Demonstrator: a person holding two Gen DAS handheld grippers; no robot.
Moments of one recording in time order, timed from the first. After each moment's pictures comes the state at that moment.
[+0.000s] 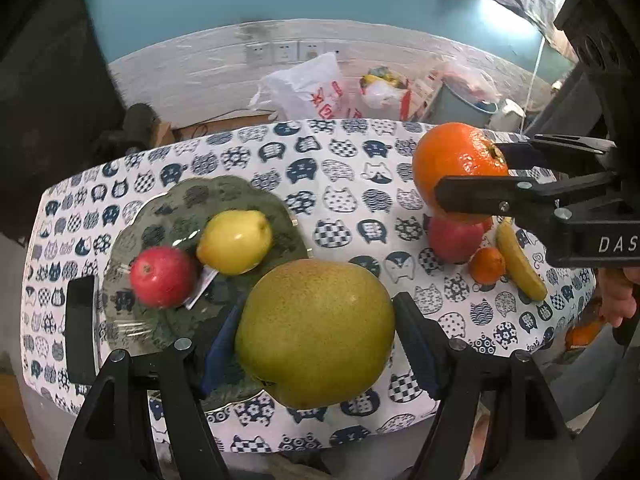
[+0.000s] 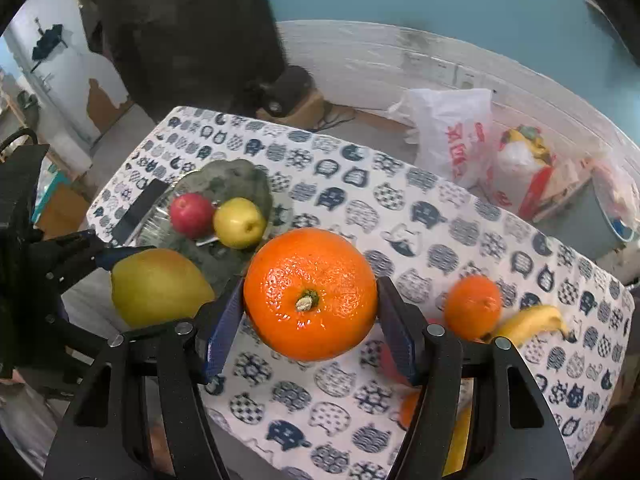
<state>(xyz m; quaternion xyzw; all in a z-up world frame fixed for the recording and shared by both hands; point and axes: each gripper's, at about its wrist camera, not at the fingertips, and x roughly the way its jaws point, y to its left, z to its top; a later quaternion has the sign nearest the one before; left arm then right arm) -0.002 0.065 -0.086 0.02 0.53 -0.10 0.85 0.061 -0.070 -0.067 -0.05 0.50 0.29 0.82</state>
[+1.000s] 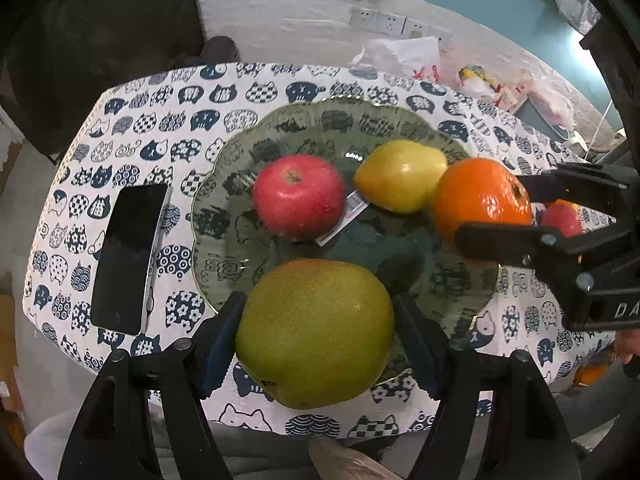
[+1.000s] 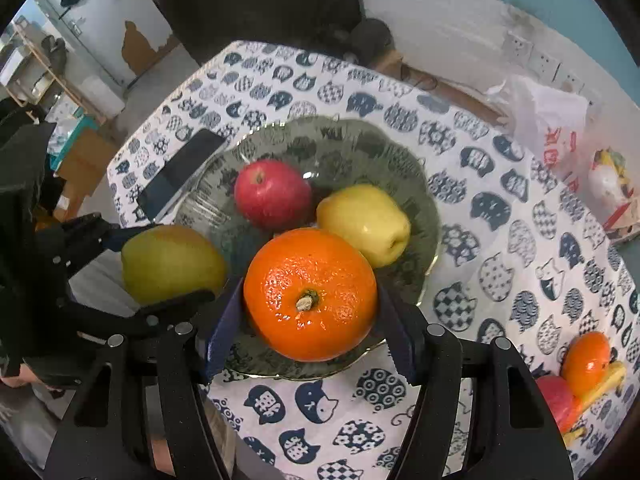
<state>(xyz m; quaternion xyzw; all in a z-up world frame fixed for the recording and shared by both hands) -0.014 0.191 -0.145 -0.04 0.57 0.01 0.82 0.067 0.077 -0.131 -0.09 0.55 0.36 0.74</state>
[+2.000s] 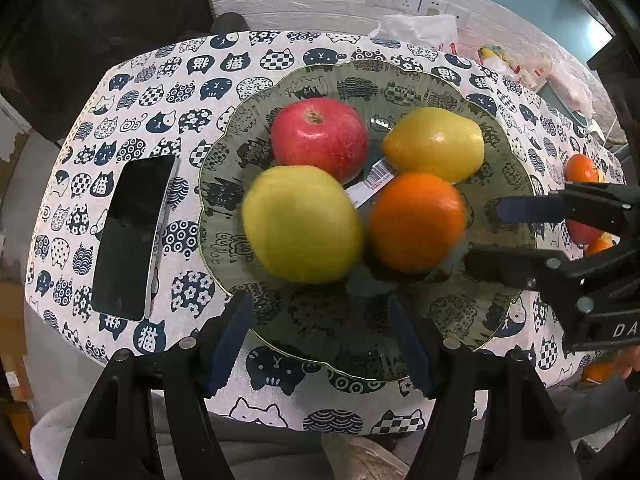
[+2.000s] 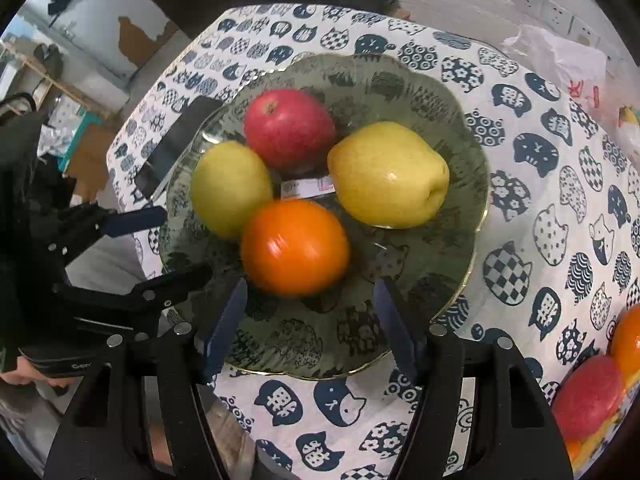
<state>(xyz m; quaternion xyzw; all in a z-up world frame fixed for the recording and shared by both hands) -0.013 0.198 -0.165 -0.03 0.60 0.03 0.80 0.067 0.080 -0.172 -0.06 0.60 0.36 0.71</state>
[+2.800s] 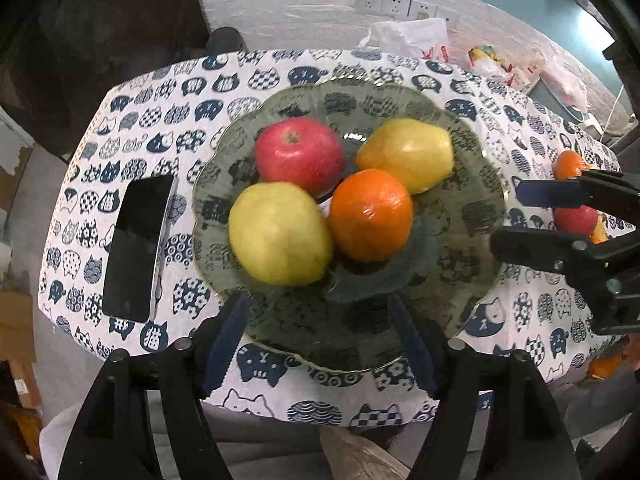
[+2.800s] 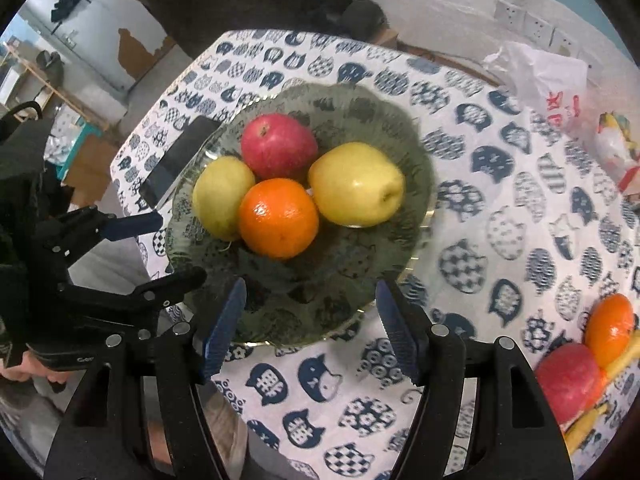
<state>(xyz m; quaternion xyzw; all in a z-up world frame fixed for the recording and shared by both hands) -0.013 0.173 -0.143 -0.01 0.59 0.03 0.81 0.060 0.050 -0.140 -0.06 0.58 0.35 0.74</state>
